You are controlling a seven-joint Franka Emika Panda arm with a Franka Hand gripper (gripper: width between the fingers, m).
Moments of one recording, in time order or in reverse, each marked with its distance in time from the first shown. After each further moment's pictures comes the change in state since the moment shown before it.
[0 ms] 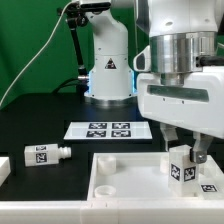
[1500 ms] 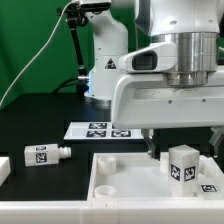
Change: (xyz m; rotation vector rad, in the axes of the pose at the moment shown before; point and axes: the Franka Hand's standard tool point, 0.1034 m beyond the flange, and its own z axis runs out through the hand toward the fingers) arm 0.003 0.000 0.000 -0.038 0.021 -1.271
